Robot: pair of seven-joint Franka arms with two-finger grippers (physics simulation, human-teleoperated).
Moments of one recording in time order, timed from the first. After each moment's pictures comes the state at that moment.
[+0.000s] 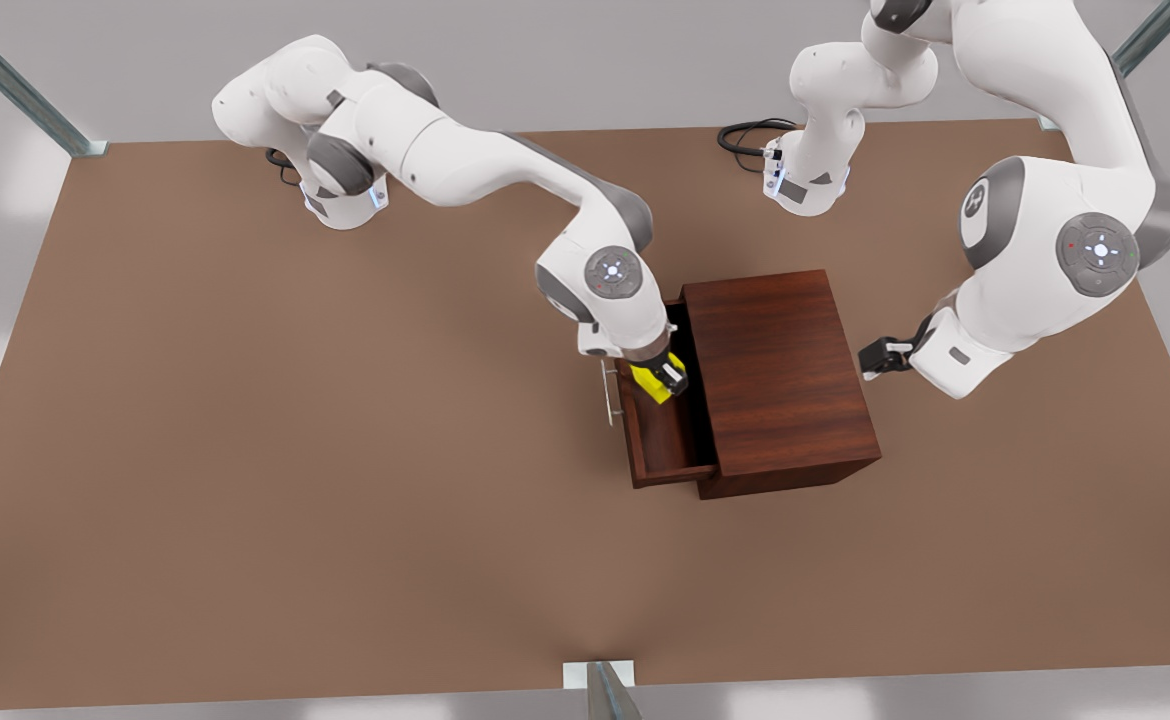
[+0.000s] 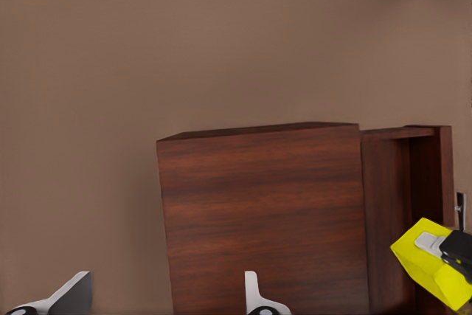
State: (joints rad) left arm -0.04 0.27 -0.15 -1.34 0.00 1.55 -0.18; right arm 0.78 0.94 0.14 -0.83 0.05 1.98 1.74
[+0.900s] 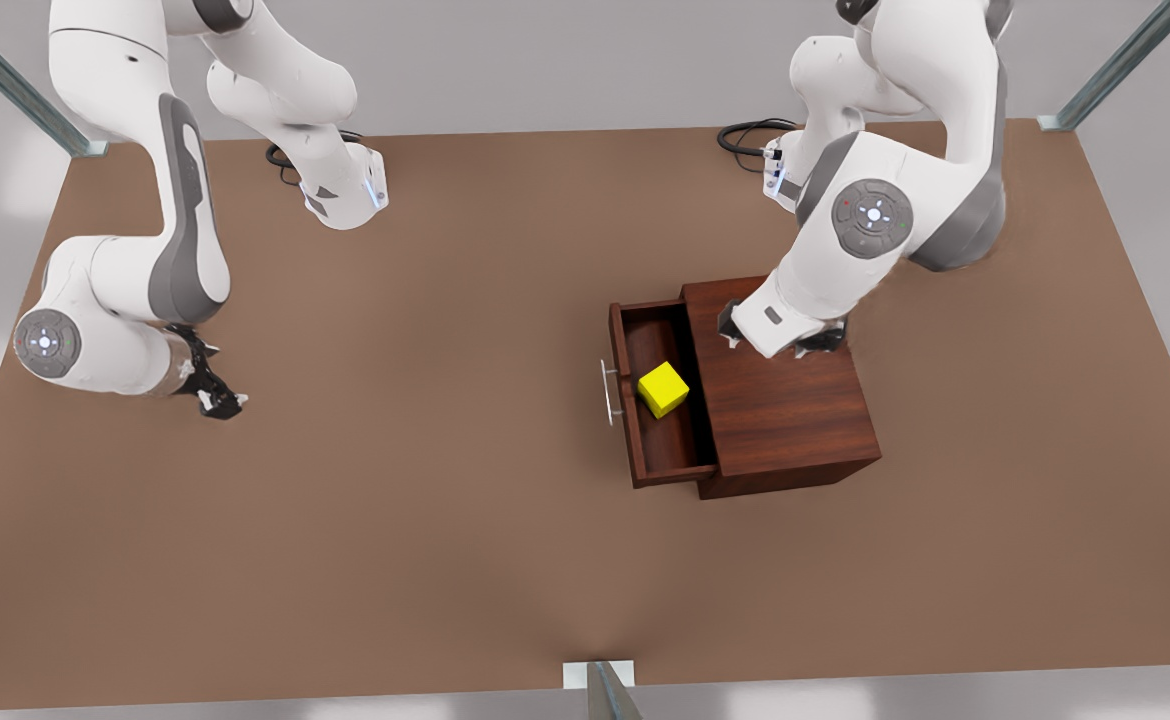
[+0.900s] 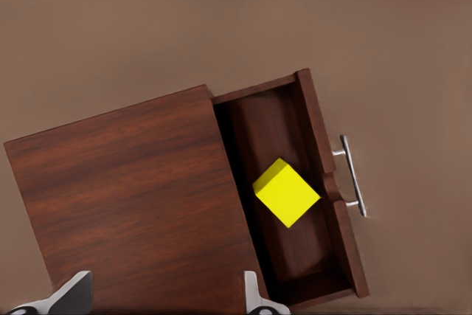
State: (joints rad) left arm -0.36 0.31 -0.16 -1.31 0.01 1.55 -0.32; right arm -0.09 0.15 0.05 -1.81 -0.01 1.70 0.93
